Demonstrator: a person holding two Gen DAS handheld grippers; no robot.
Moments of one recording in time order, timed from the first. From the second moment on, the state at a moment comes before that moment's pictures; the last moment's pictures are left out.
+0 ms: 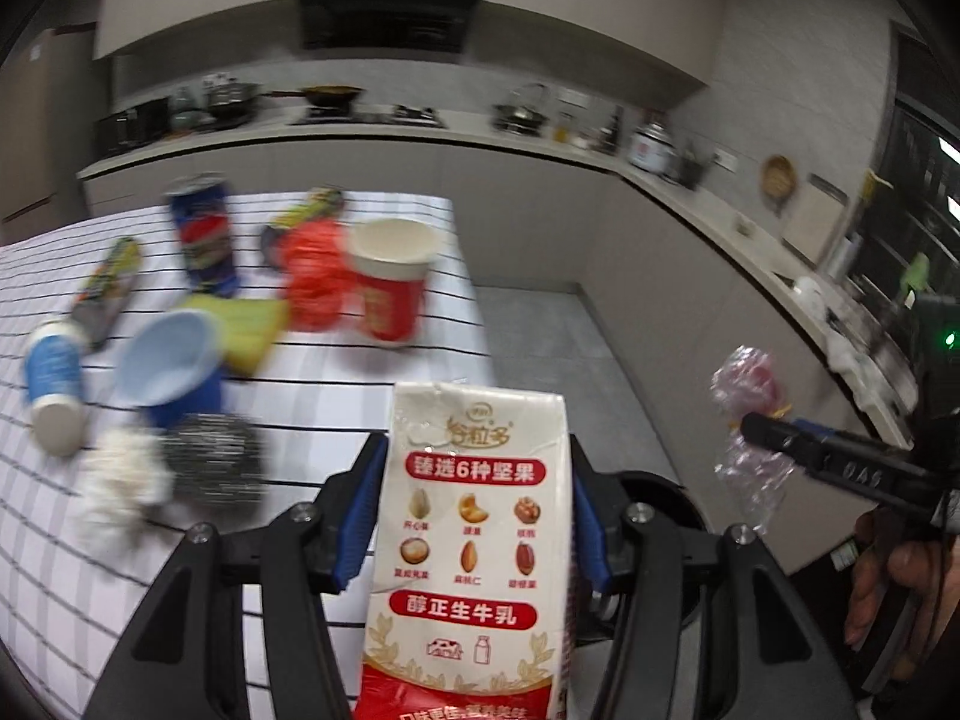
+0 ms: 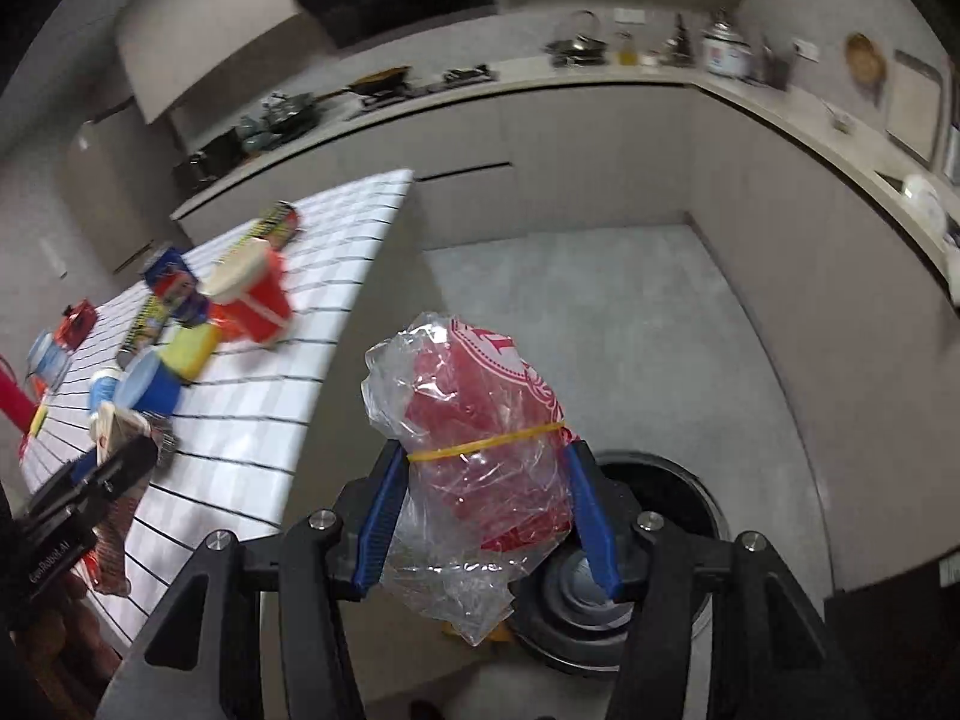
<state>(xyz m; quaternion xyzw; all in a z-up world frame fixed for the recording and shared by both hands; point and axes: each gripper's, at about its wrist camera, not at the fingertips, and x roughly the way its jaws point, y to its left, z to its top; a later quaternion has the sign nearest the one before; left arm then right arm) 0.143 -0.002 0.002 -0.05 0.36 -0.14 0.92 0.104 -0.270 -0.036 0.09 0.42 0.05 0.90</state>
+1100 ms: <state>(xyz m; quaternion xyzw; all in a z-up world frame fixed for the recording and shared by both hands) 0.165 -0.178 -0.118 -0.04 0.51 -0.18 0.84 0.112 -0.376 -0.240 -0.02 0.54 0.11 0.84</state>
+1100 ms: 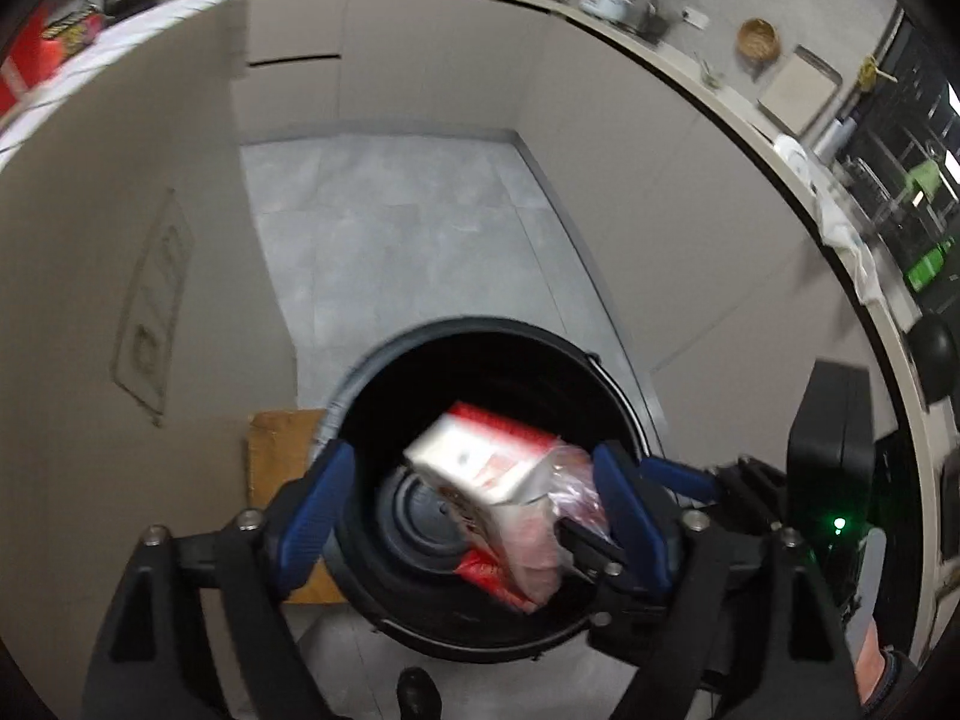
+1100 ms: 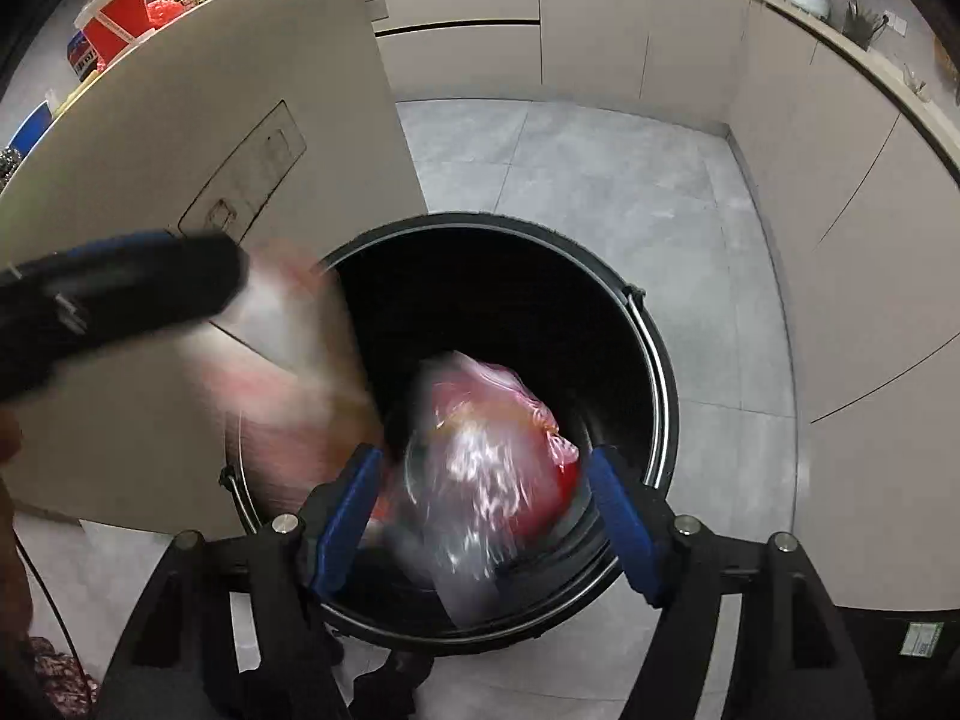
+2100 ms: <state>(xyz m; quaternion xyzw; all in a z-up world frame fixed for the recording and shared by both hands) 0.129 -0.104 -0.020 -0.03 0.41 -0.08 0.91 0.088 -0.335 -0.091 0.03 0.47 0.05 0.88</state>
